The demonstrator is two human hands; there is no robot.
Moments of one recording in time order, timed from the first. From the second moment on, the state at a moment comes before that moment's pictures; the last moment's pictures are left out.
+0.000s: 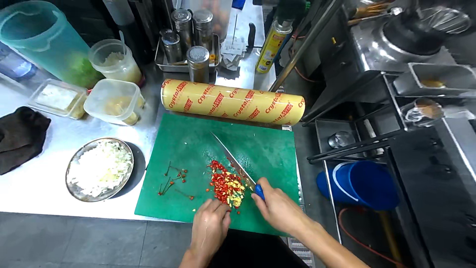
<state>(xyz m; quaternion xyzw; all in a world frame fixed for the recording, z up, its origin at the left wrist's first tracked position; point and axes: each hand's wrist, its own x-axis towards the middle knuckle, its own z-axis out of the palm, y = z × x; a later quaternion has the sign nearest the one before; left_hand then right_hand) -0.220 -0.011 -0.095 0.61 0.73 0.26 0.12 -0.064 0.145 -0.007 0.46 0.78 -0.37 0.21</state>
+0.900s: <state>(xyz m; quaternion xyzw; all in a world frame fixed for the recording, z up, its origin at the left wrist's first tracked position) -0.241 0.043 -0.071 0.55 0.77 0.30 0.12 -0.081 0.130 0.014 0.45 0.75 -0.41 0.24</state>
